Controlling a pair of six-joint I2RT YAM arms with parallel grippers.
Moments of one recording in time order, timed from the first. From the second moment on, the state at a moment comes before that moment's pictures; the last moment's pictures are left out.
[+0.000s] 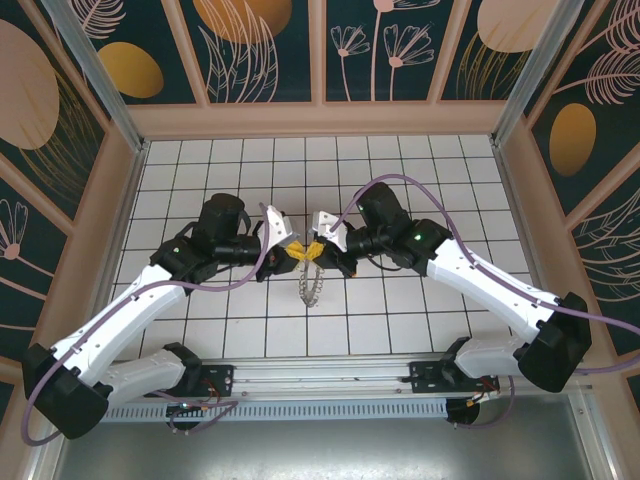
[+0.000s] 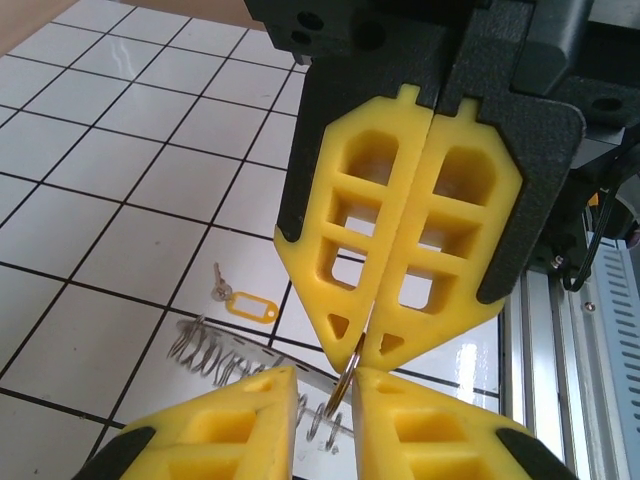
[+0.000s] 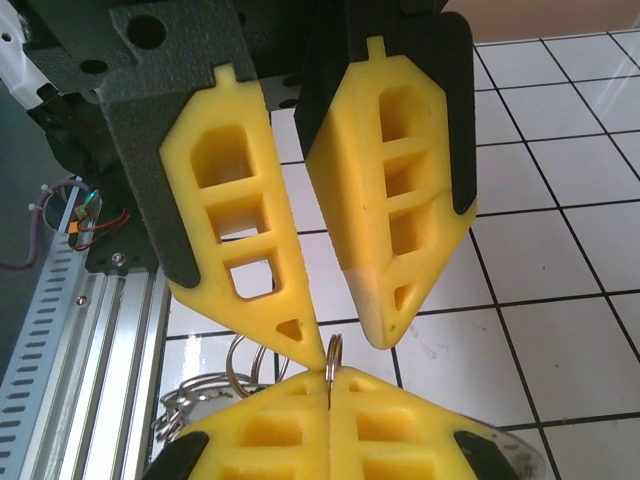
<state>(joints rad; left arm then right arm) -0.62 1.09 0.96 -0.48 0.64 0.30 0.81 1.28 1.11 -0.48 -0.63 -0.42</state>
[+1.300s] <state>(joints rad) -0.63 1.01 0.83 -0.17 0.69 0.12 0.81 1.10 0.94 -0.21 -0.63 -0.36</state>
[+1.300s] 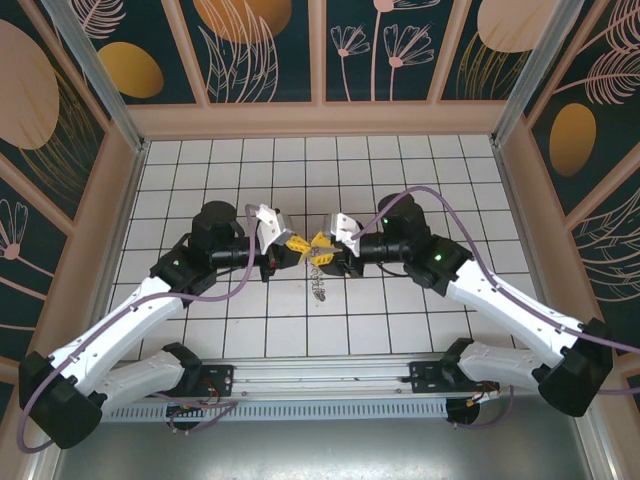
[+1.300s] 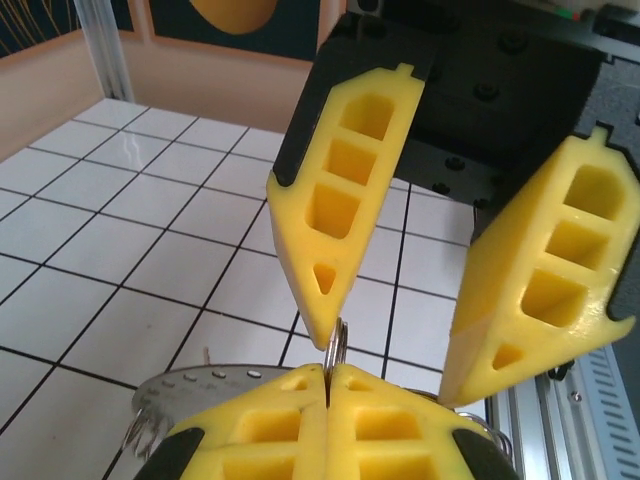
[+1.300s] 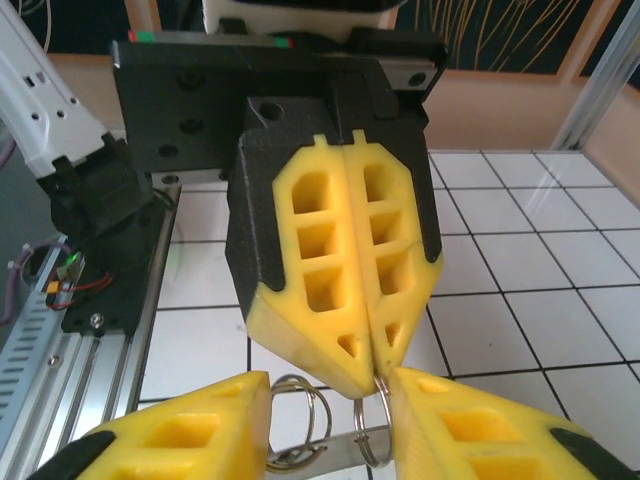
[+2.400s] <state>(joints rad) -0.63 0.96 0.73 0.10 0.83 -0.06 0.67 0.95 0.69 0.21 -0.86 -0.02</state>
